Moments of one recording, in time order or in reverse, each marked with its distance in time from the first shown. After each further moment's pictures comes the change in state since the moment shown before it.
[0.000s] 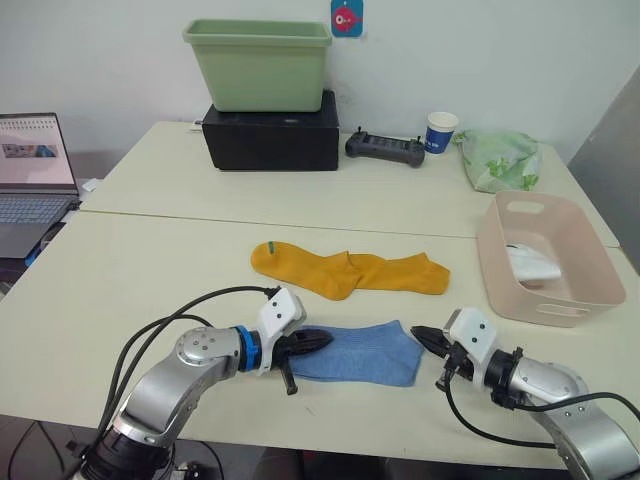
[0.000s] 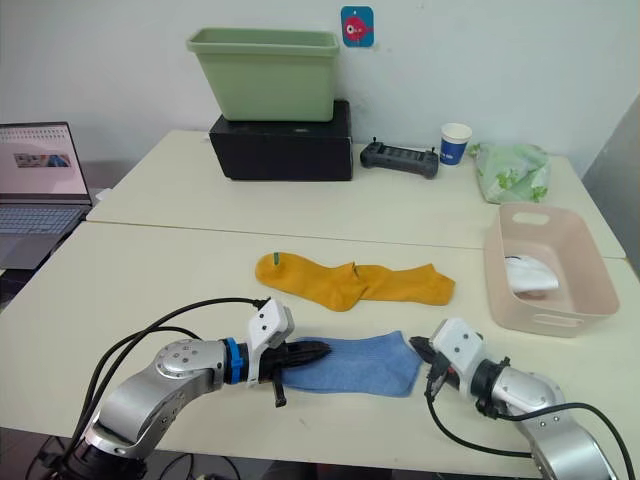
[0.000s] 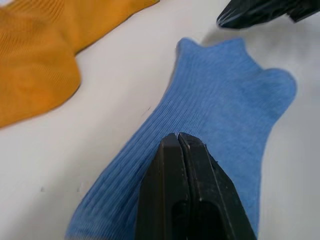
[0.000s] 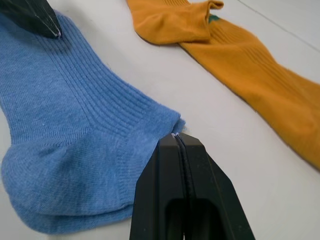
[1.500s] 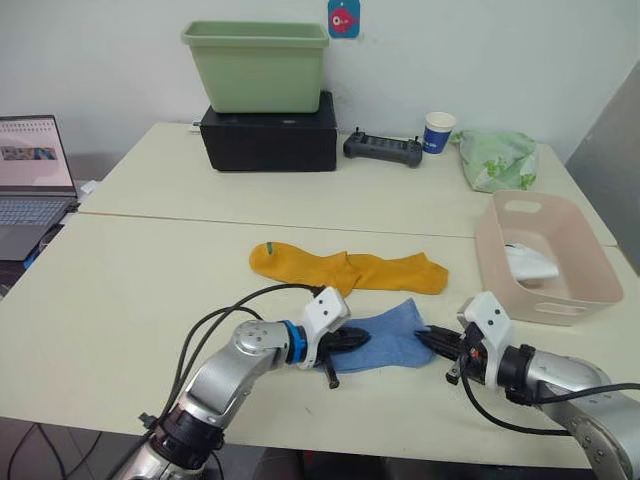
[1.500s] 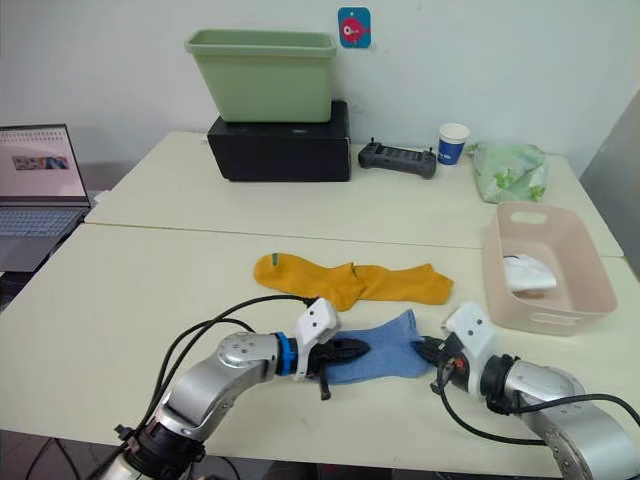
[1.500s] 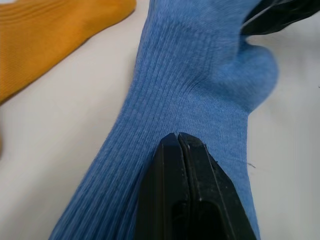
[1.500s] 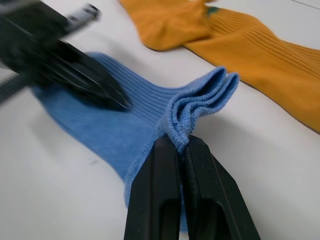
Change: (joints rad) left arm -0.133 -0.220 -0.158 0.170 0.139 -0.006 0.046; right arm -0.080 -0.026 -0.142 -0.201 0.330 0.453 0.001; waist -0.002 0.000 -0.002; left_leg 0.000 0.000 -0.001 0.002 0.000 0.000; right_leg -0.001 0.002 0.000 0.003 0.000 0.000
